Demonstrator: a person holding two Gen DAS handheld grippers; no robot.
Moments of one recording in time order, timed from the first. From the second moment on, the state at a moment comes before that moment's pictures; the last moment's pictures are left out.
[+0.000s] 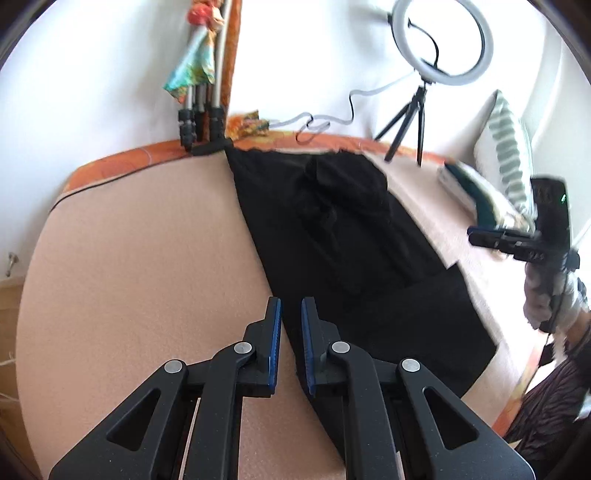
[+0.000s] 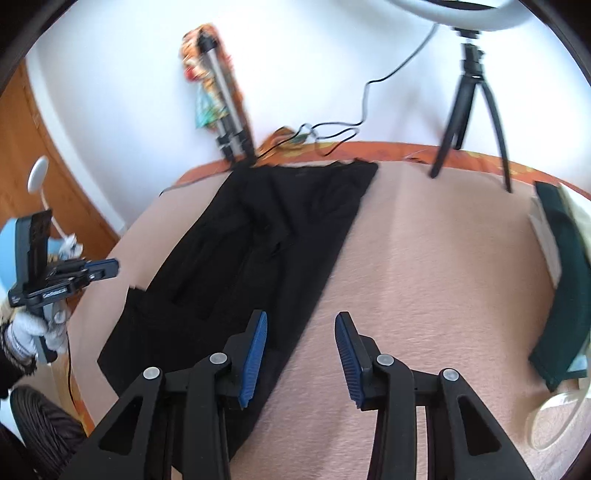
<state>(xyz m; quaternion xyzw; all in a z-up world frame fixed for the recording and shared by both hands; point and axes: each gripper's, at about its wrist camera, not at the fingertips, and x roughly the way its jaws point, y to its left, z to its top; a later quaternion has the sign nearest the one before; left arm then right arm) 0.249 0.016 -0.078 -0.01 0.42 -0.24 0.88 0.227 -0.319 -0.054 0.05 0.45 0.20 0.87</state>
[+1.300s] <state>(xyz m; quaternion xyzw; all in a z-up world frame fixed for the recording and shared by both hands) 0.495 -0.031 -0.123 -0.02 0.45 -0.25 0.86 0.467 -0.317 -0.111 0.07 0.48 0.21 0.85</state>
